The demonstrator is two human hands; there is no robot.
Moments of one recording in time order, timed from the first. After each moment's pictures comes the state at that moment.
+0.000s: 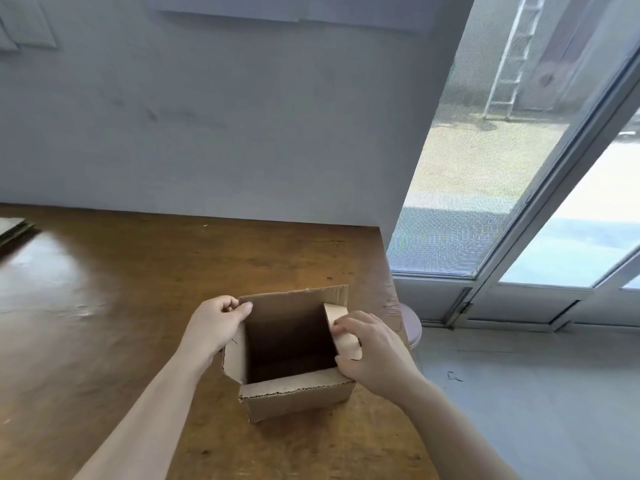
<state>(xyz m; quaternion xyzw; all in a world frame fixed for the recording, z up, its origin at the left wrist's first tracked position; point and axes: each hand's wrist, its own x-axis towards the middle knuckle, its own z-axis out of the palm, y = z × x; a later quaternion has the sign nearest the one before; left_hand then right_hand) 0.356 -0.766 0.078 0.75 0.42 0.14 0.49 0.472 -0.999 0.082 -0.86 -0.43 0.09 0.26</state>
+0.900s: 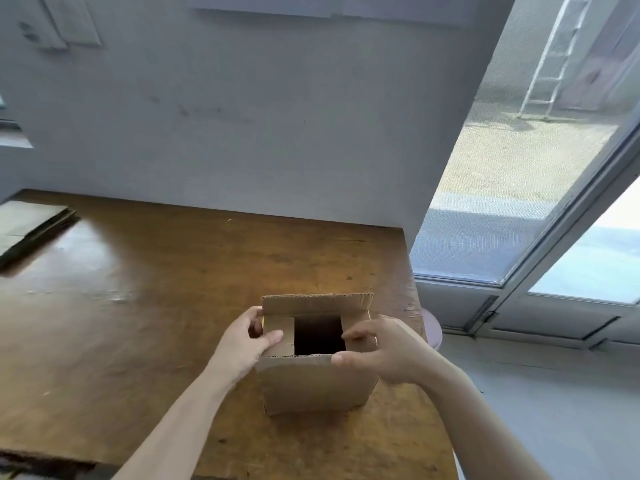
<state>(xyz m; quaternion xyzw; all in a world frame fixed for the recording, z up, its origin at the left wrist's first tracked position) 0.336 -0.787 0.048 0.74 0.35 0.13 0.57 0.485 -0.988 0.107 -0.85 -0.42 0.23 0.21</state>
